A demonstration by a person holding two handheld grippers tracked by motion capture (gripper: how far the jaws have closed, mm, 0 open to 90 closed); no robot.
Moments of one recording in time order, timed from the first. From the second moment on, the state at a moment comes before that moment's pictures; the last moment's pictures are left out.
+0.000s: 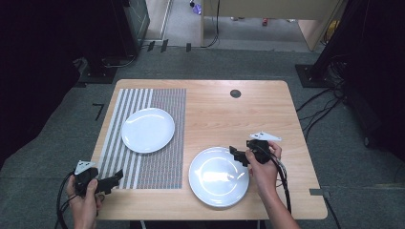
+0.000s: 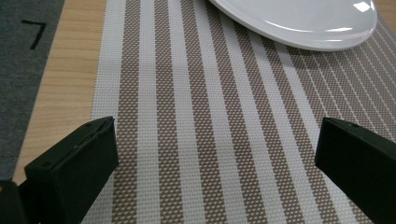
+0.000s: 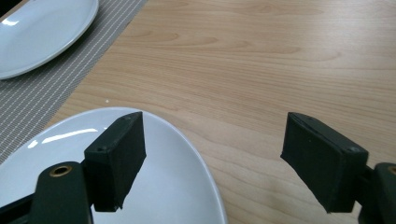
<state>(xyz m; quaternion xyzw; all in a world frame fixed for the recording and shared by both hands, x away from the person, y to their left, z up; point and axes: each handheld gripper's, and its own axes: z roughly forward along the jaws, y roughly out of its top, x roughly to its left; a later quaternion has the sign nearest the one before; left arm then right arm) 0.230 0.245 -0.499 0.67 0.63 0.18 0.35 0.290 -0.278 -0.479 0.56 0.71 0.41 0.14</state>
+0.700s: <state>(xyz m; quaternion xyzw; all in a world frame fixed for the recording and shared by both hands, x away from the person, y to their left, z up) 0.213 0.263 -0.507 0.67 0.63 0.20 0.33 0.264 -0.334 -0.496 0.59 0.68 0.40 0.16</state>
